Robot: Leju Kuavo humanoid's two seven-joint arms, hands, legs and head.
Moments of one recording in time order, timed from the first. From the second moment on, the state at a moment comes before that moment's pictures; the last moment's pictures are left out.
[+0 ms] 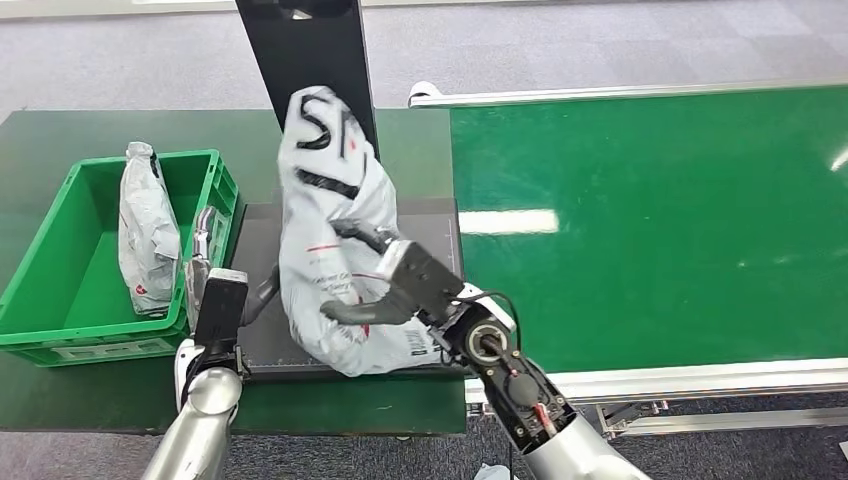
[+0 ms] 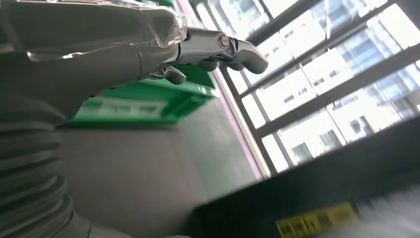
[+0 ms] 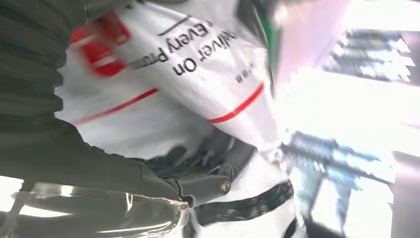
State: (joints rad) left arm -0.28 -0.10 -0.09 -1.24 -0.44 0.41 -0.39; right arm -0.56 0.17 0.63 -1.11 0.07 0.13 -0.31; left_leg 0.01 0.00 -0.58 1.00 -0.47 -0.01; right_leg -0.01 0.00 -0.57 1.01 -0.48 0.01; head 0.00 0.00
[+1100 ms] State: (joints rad) left arm -0.40 0.02 0.04 -1.32 -0.49 0.51 -0.46; right arm -0.28 -0.01 0.28 -1.34 0.17 0.04 -0.36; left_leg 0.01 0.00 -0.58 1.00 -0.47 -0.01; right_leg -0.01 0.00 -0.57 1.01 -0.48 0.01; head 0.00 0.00
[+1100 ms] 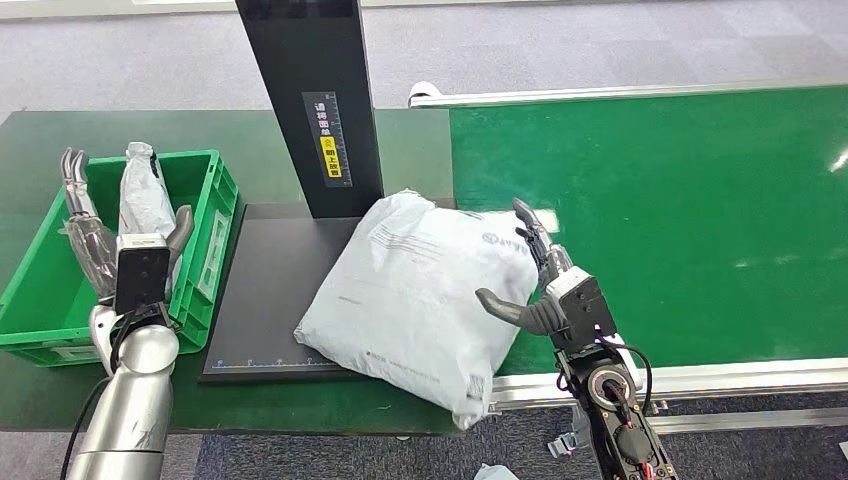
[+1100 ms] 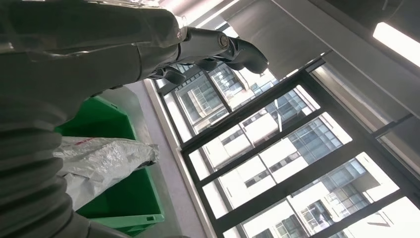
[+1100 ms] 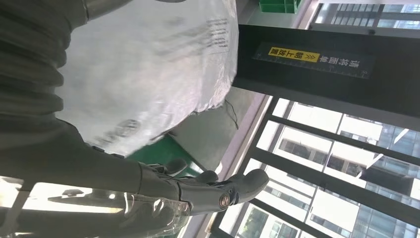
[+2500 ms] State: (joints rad) left arm -0.45 -0.04 -0.56 -0.98 -0.57 0.01 -0.39; right arm -0.22 -0.02 0.19 -1.35 0.19 0.07 -0.40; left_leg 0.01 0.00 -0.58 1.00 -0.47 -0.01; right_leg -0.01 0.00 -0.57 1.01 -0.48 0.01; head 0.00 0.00
